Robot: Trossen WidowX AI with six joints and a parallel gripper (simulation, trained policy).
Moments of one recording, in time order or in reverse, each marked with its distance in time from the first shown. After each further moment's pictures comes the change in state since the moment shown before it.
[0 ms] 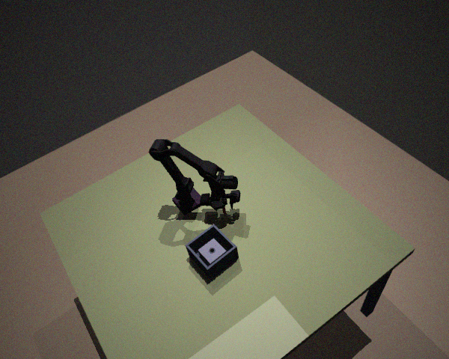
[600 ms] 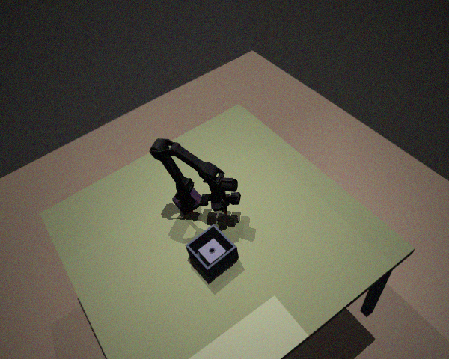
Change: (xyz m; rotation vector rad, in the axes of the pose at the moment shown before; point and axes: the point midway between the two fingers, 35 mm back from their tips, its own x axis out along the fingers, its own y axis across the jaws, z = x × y) arm -0.003 0.003 0.011 0.076 0.011 0.005
